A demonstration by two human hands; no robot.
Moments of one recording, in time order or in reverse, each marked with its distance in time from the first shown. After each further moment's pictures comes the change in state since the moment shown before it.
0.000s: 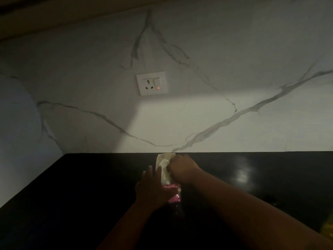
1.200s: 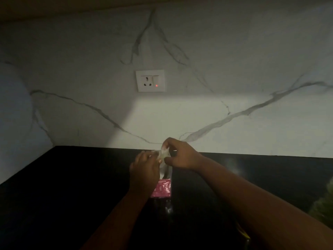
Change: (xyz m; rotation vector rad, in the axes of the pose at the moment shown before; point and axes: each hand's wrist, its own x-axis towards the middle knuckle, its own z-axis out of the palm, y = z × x) left_hand -0.006 0.006 -0.015 -0.263 0.648 0.252; right_hand -0.026 0.021 -0.037 0.919 0.210 0.074
